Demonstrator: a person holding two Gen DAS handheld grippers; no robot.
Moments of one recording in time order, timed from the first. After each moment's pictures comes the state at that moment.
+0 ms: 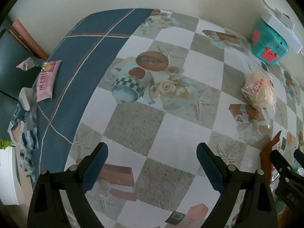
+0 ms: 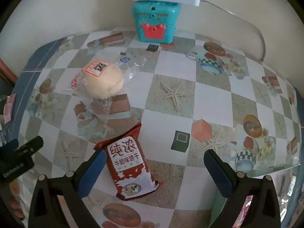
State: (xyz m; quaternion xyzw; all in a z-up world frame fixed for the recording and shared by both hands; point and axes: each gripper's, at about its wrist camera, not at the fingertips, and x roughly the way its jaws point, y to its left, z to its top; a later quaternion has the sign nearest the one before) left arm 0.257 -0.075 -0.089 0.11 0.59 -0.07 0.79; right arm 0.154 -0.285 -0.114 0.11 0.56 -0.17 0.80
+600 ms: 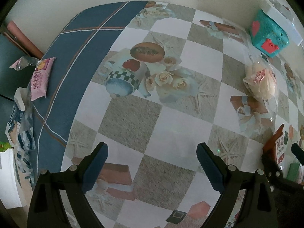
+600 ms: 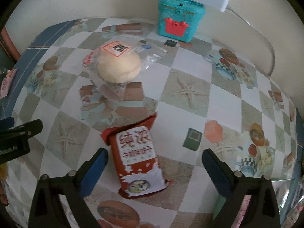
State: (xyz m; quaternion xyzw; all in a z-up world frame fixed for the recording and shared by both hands) left arm 0.262 -0.080 -0.111 0.12 0.61 -0.08 0.78; right arm 0.151 -0.261 -0.126 0.05 0.57 -0.15 0.81
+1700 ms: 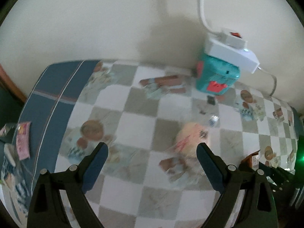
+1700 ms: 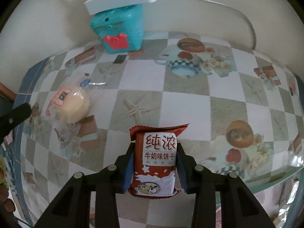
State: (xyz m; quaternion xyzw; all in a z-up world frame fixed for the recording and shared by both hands) left arm 0.274 -0.184 -0.051 0.12 0.50 -0.21 0.83; right arm 0.137 -0.361 -0.112 0.17 0.55 -0.18 0.80
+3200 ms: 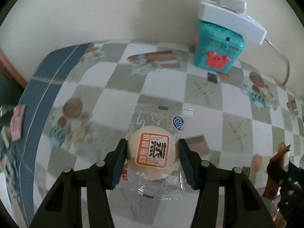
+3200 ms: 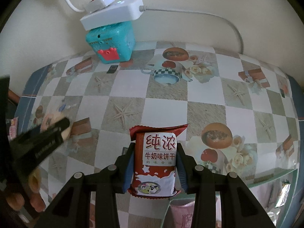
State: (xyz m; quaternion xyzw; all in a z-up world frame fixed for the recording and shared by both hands) left arm 0.244 -0.208 -0.094 0.12 0.53 -0.15 0.83; right arm 0.121 -0.365 -0.089 0.18 0.53 -0.17 0.81
